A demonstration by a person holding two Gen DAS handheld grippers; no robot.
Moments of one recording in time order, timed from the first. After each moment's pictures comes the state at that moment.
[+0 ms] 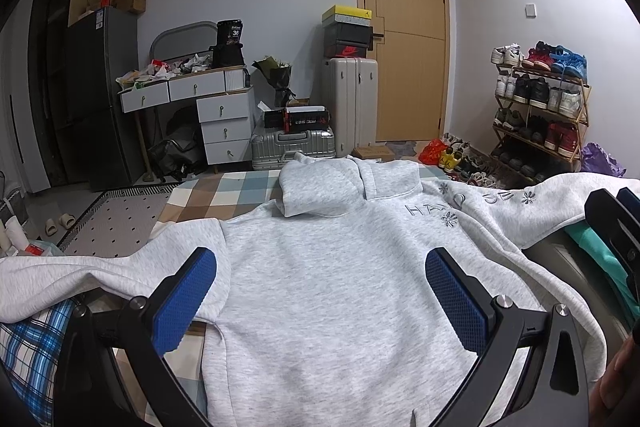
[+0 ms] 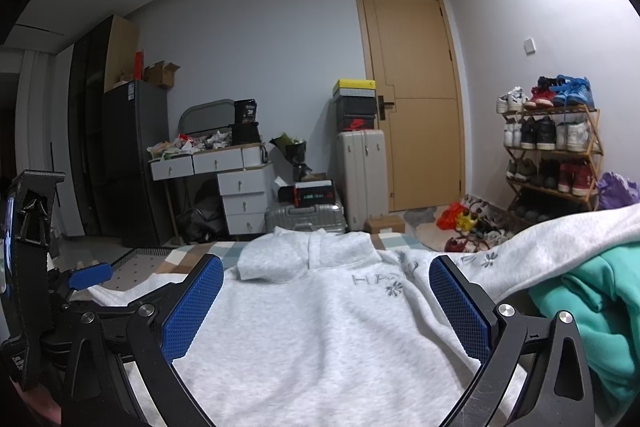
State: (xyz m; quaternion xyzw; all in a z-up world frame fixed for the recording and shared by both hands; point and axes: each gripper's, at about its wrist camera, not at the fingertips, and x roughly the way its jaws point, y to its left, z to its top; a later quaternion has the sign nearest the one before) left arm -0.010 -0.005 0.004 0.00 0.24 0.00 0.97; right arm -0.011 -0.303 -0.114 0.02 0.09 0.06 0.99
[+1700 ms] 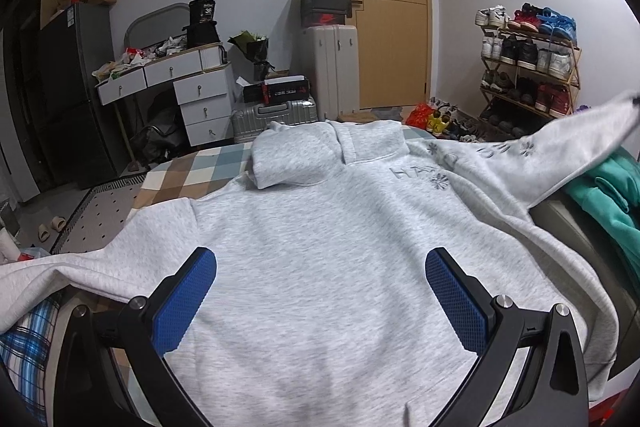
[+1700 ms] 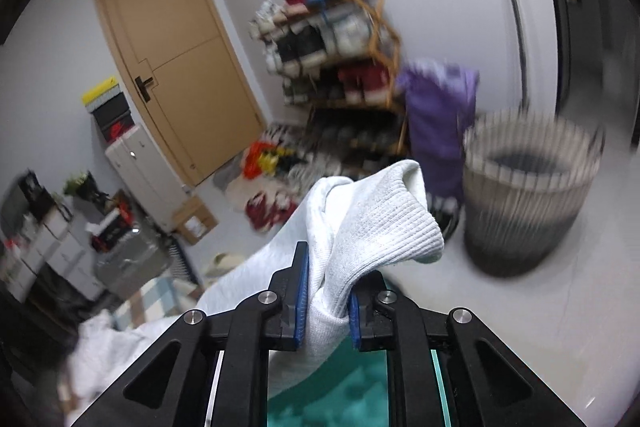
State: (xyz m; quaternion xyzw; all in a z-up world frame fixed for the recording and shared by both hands) left arm 0.003 -0.030 -0.012 0.03 0.29 -0.01 0.96; right arm 0.115 -0.723 -0.013 0.18 0.24 -0.27 0.91
